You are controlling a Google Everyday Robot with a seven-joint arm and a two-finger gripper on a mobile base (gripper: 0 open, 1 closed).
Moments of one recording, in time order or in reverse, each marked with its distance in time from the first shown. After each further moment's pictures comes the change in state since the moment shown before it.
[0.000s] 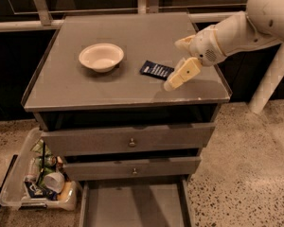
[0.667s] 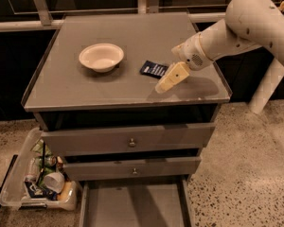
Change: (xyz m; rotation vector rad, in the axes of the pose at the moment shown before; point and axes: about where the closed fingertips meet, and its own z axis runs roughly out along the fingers) arm 0.014 -0.017 0.038 0.038 0.078 0.074
